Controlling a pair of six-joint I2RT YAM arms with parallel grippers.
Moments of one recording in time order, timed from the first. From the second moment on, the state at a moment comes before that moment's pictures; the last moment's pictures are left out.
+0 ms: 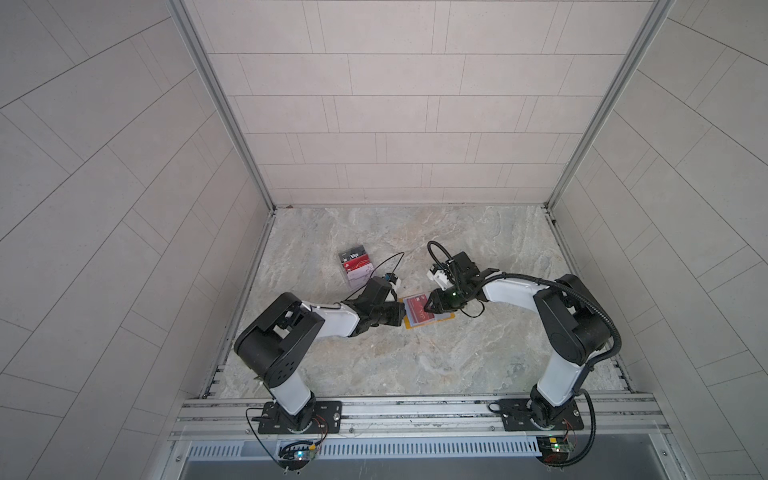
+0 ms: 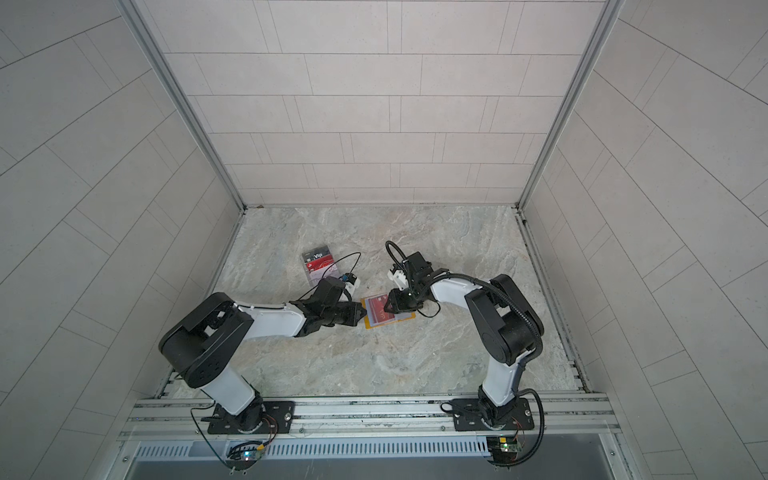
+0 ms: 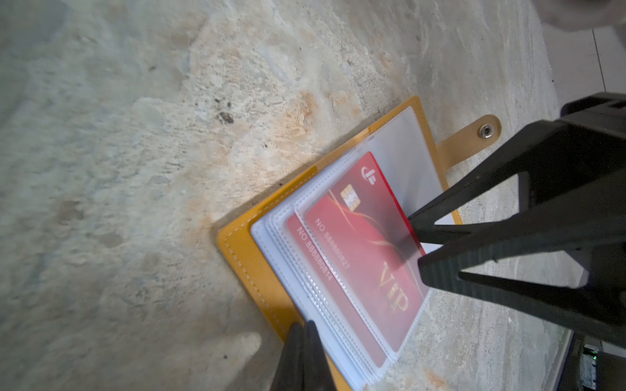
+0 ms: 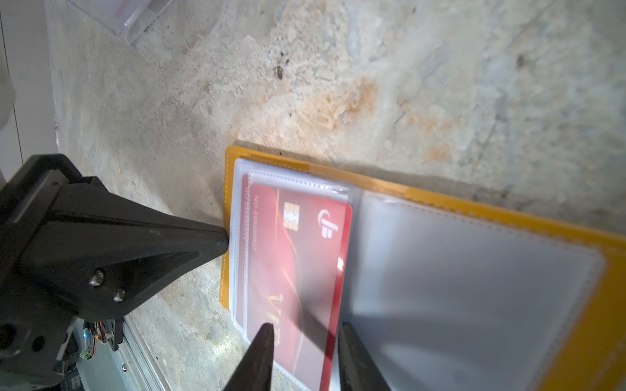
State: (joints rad) left arm -0.64 1.67 0.63 0.20 0.27 -0.49; right arm 0.47 1.77 0.97 -0.32 -0.55 0.31
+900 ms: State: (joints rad) left arm -0.64 1.68 0.66 0.17 0.27 -0.48; right arm 0.44 1.78 0.88 -0.05 -0.77 0.47
